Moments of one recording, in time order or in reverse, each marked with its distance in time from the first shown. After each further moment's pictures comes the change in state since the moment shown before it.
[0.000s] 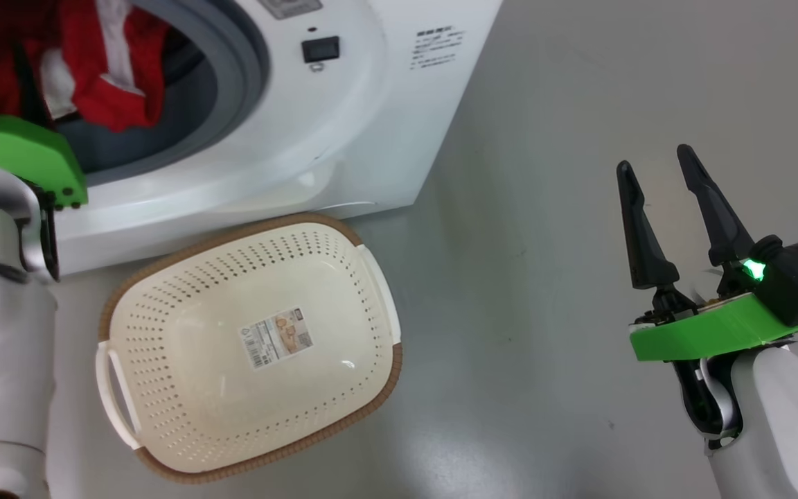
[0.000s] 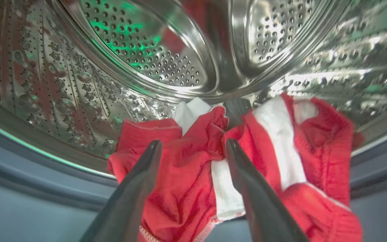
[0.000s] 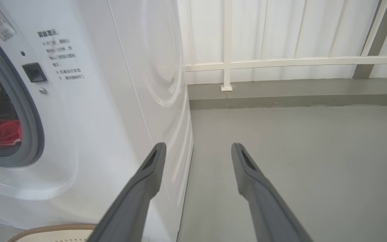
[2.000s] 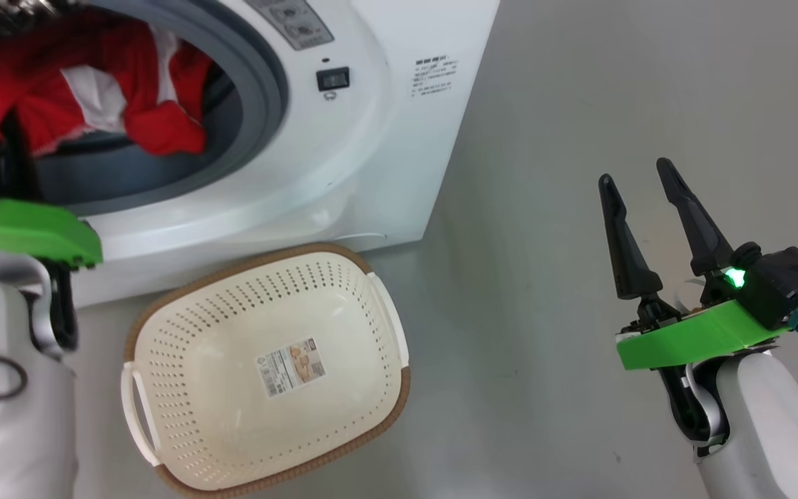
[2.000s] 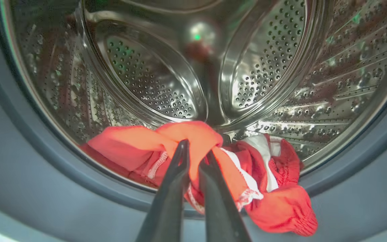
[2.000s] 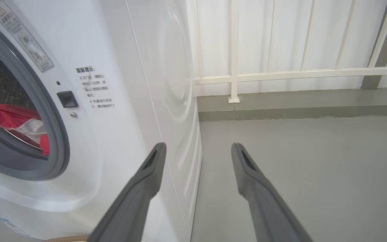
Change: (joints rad) left arm 0.263 -0.024 0.069 -0.318 -0.140 -0.073 -0.045; right arm 0.001 0.006 0.030 0.032 0.019 0.000 0.000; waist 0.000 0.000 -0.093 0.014
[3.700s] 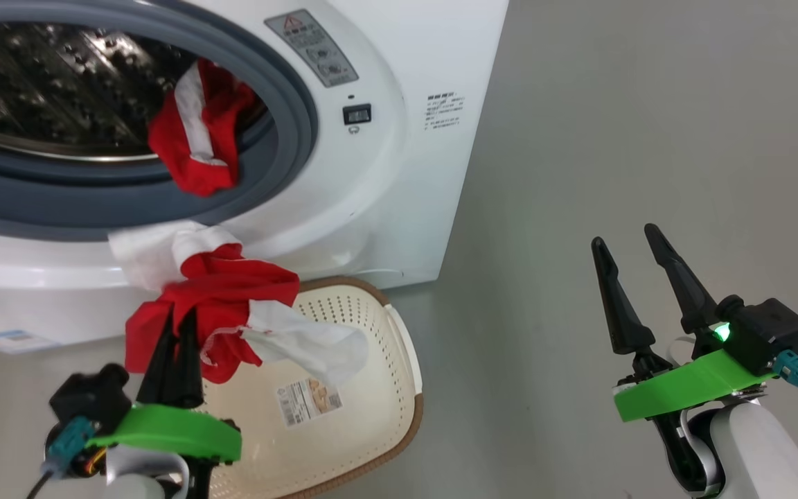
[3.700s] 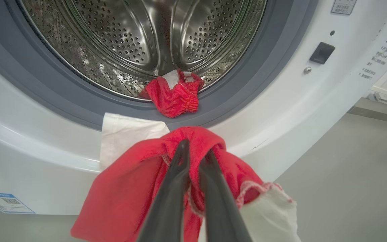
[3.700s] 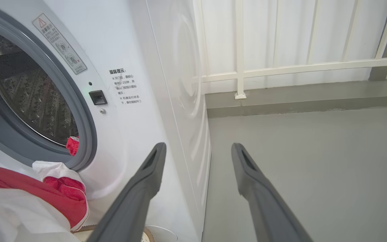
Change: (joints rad) left arm 0.572 -0.123 -0.166 -0.417 -0.165 0.010 0.021; right arm 0.114 -0.006 0.018 0.019 0.035 0.000 0.000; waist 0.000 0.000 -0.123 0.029
